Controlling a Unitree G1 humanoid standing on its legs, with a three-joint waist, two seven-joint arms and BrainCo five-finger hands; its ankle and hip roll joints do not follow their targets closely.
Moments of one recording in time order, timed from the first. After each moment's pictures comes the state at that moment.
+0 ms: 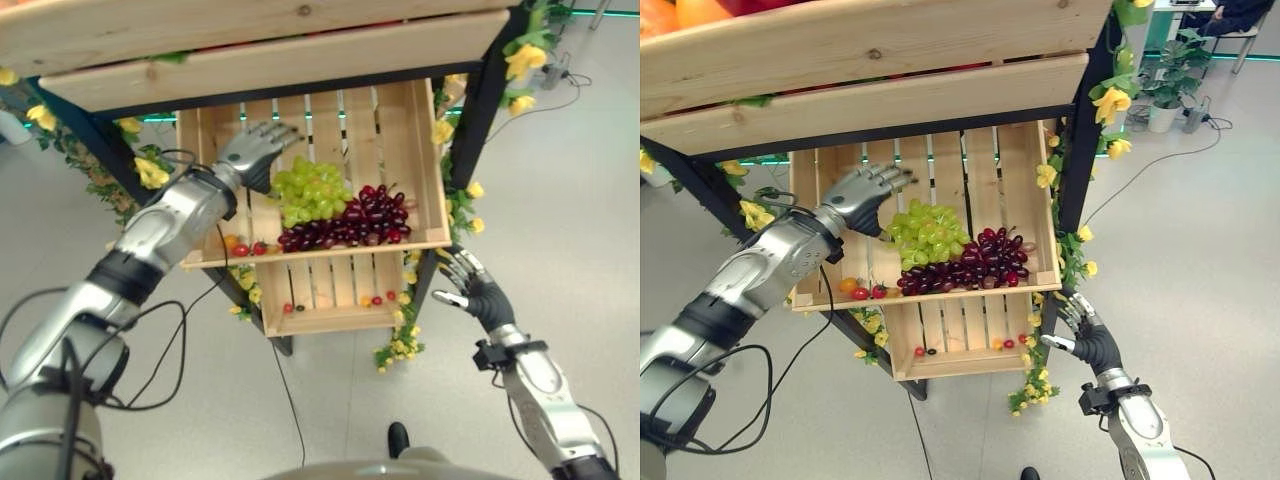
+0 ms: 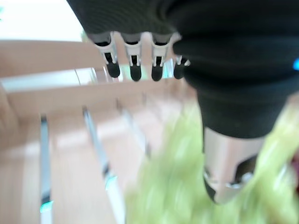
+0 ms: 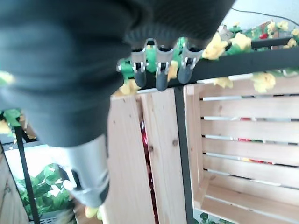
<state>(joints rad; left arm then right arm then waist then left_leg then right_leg) -0.83 0.82 -0.48 0.25 0.65 -0.16 0.04 0.14 -0.45 0.03 0.01 0.45 -0.21 0.14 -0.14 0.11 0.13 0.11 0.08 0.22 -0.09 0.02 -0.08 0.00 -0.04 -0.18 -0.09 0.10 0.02</state>
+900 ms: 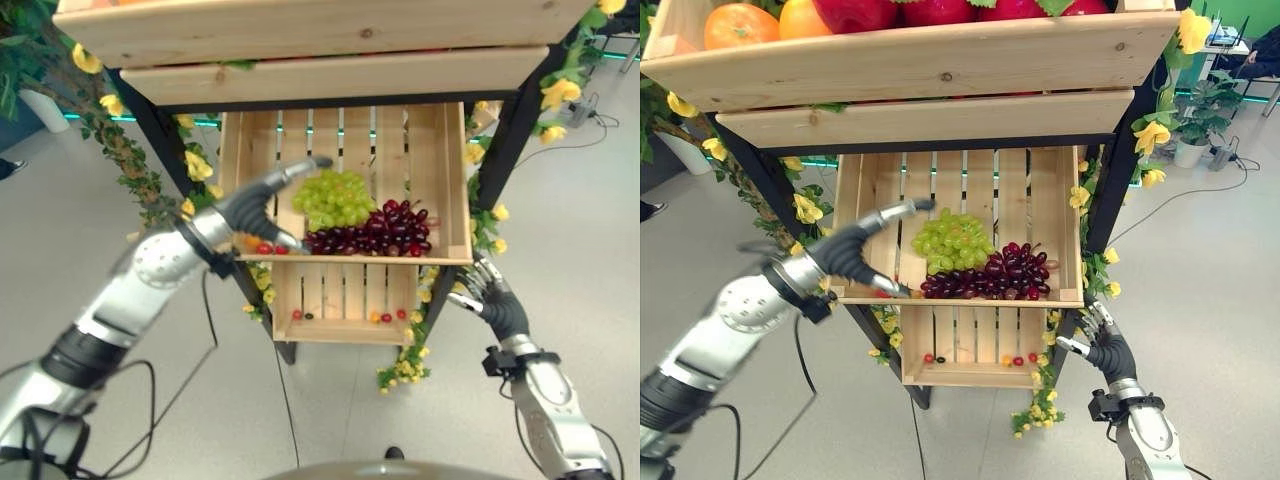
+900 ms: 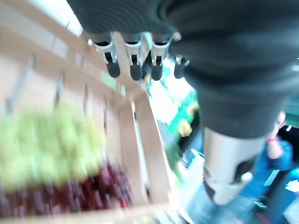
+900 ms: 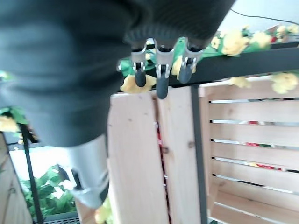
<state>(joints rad) -0.42 0.83 -0.37 -0.23 -0.19 -0.18 -0.32 0.17 -0.40 -0.03 0.01 0.45 -0.19 0.10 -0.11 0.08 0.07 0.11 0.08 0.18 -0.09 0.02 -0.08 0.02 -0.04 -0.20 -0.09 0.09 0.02</state>
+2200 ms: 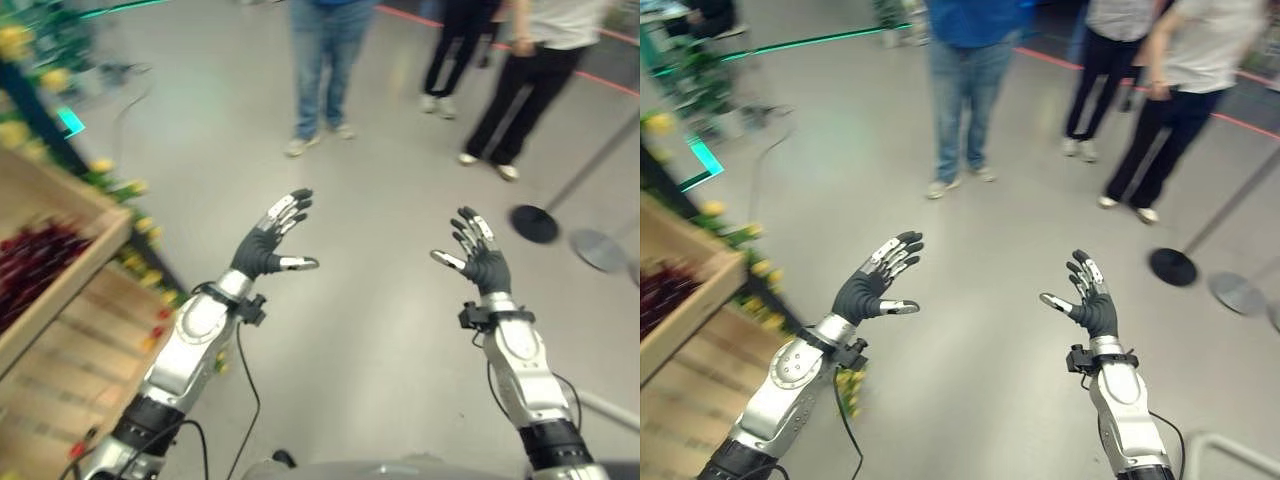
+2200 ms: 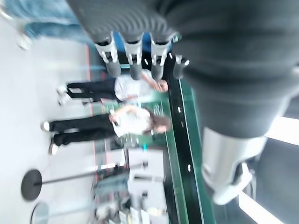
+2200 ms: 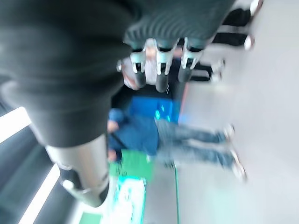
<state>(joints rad) -0.04 0.52 -0.15 -0.14 -0.34 -0.23 -0.11 -0.10 -0.31 0.05 0.06 0.26 -0.23 -0.07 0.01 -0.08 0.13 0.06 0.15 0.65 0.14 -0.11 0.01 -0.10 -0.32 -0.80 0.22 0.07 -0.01</state>
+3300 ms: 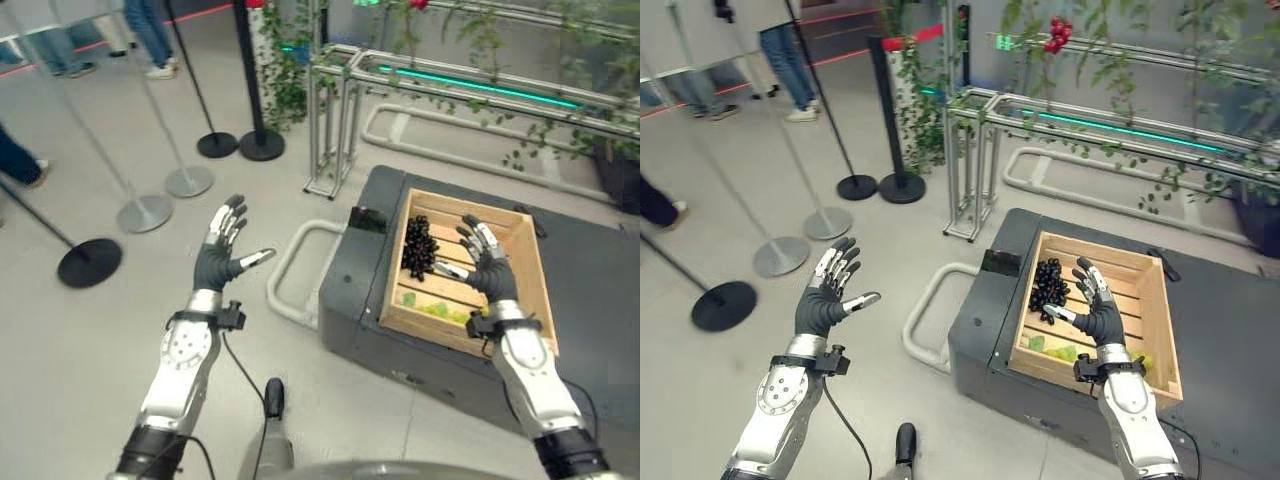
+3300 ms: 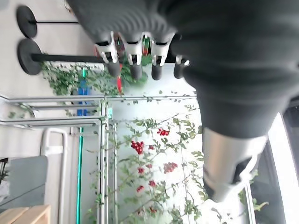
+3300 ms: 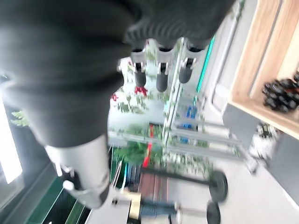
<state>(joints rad) -0.01 0.37 -0.07 -0.06 -0.28 -0.30 0.08 0.01 -0.40 0.05 0.04 0.25 -0.27 -0.08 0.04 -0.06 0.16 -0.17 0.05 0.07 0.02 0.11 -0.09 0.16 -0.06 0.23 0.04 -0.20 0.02</state>
